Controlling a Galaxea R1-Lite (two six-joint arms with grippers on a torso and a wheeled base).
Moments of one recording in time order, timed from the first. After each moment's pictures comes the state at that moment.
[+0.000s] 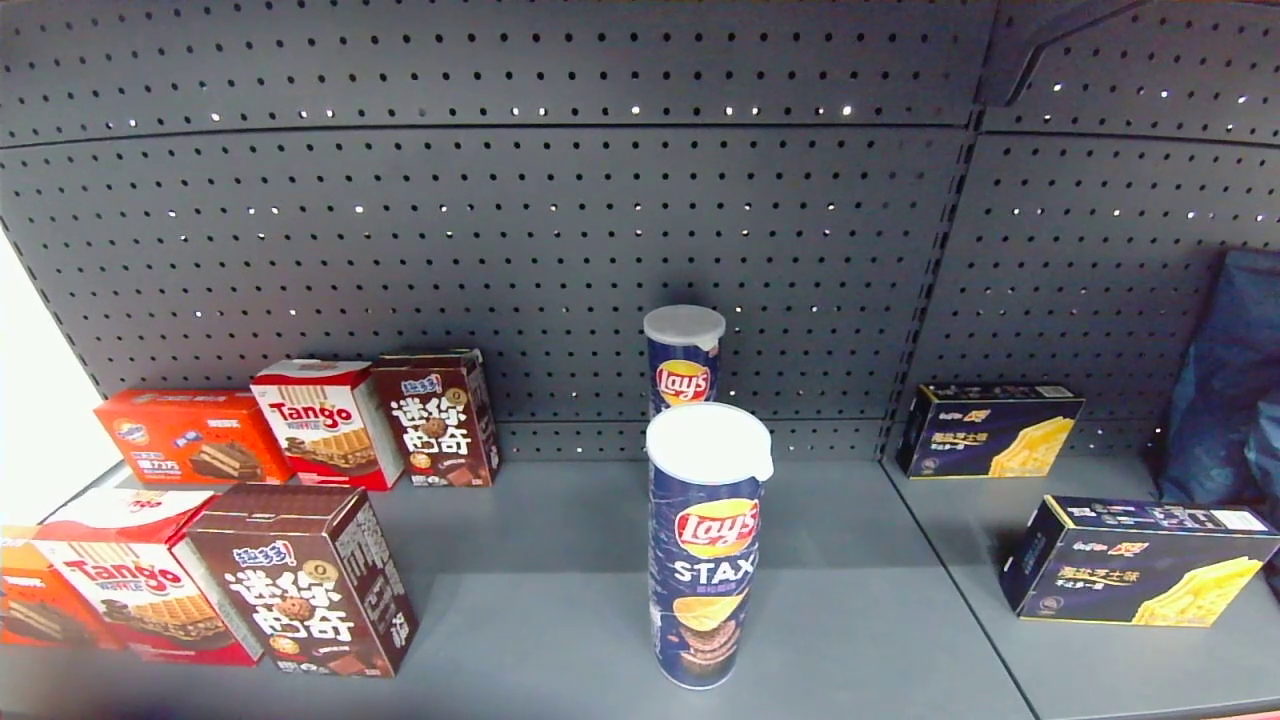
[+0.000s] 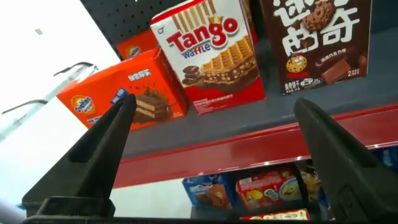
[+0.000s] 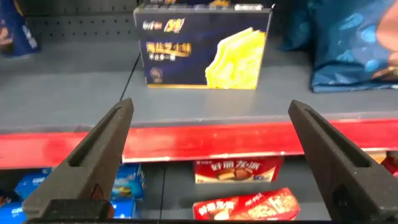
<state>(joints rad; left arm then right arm) -0.42 0.00 -0.02 -0.05 0.49 0.41 0.00 0.00 -0.01 0.00 -0.02 0.00</state>
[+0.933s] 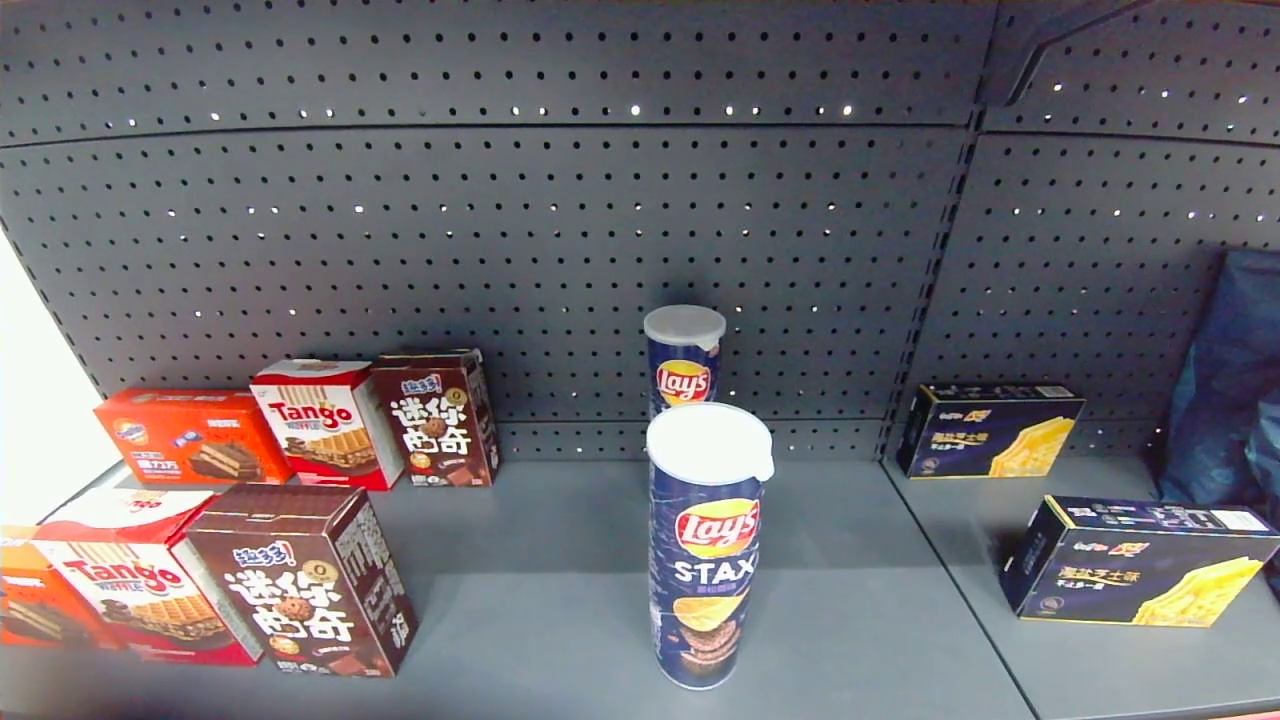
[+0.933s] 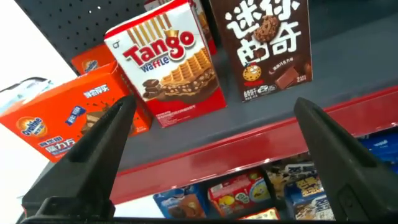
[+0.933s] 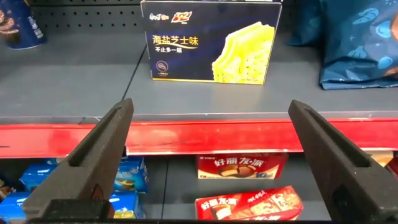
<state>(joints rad) -0.50 0.04 -0.02 -0.05 0.40 0.35 0.00 0.00 0.00 0.00 -0.01 0.00</state>
